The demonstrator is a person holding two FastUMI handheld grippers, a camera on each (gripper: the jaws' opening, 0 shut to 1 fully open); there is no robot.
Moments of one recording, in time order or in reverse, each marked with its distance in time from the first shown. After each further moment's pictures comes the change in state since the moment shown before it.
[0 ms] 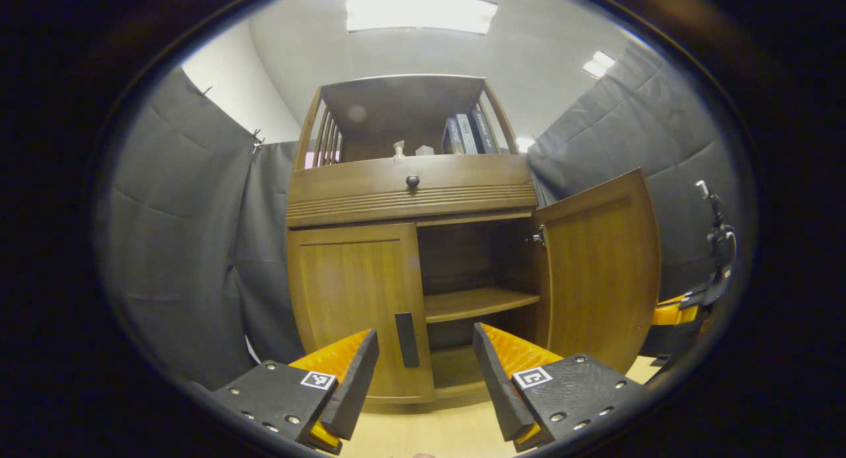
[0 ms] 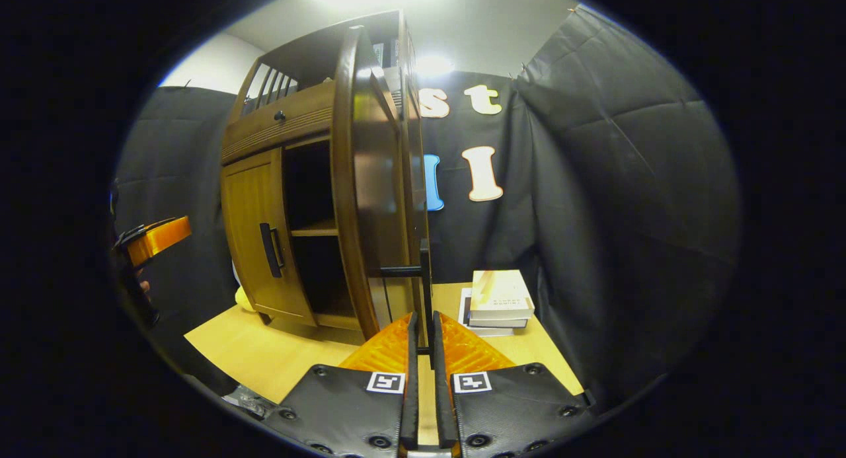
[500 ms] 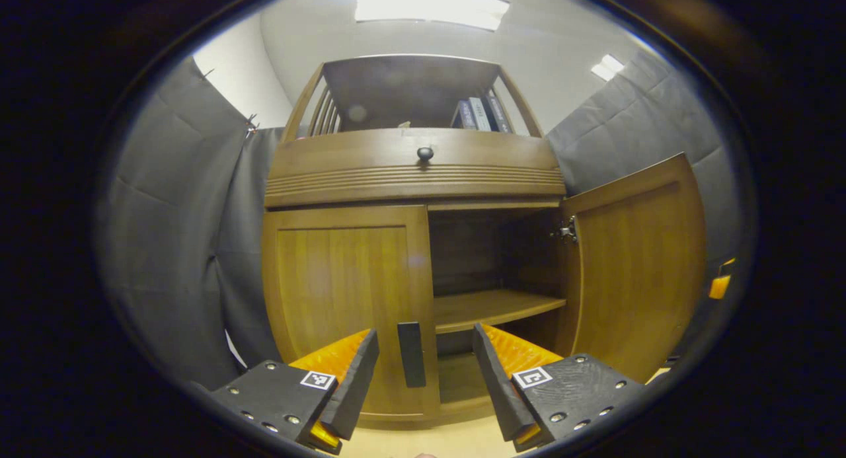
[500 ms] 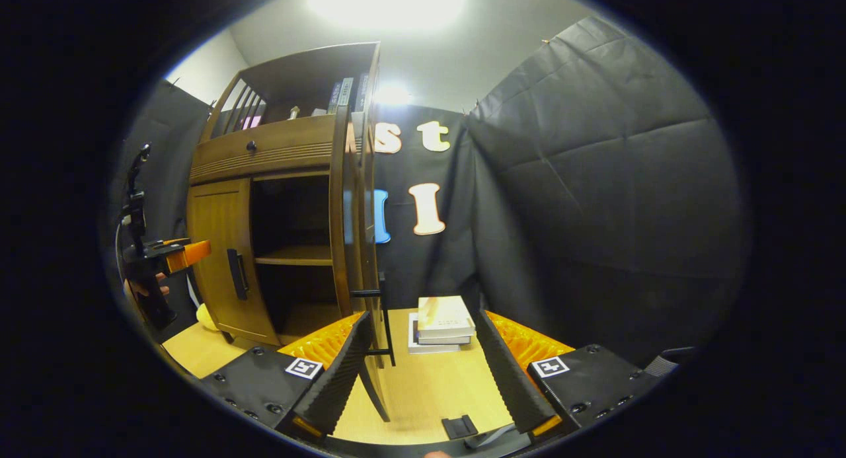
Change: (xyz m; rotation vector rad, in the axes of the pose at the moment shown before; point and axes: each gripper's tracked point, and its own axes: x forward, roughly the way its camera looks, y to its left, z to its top) left arm 0.018 -0.001 -0.009 -0.033 0.009 -0.021; right arm -0.069 -0.032 0.032 -0.010 -0.138 -0.272
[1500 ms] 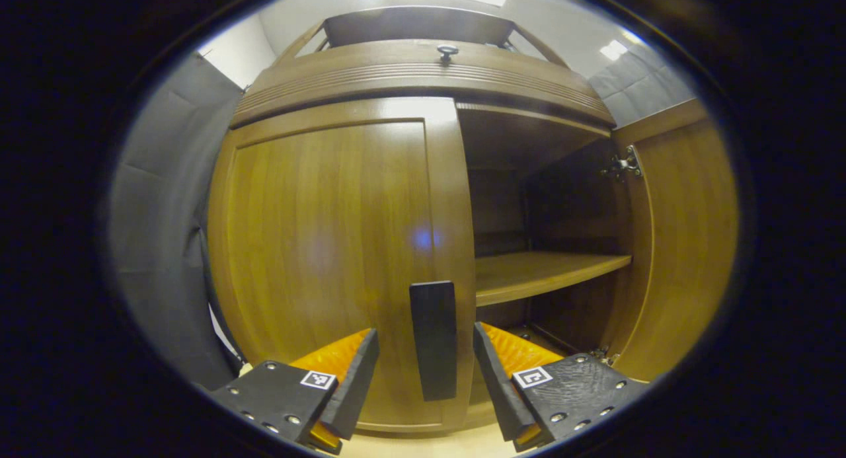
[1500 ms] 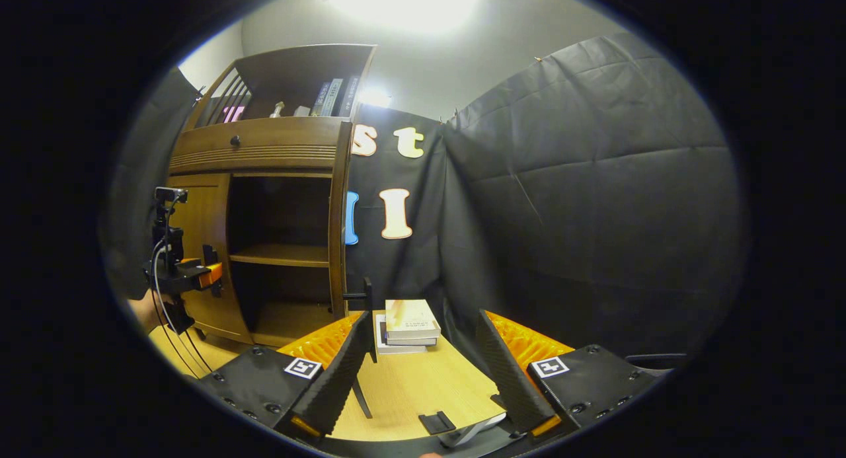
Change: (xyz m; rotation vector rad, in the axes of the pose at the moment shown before) left arm 0.011 0.008 -0.040 0.001 0.124 0.012; right arm -0.030 0.001 0.016 -0.048 -0.001 -0.150
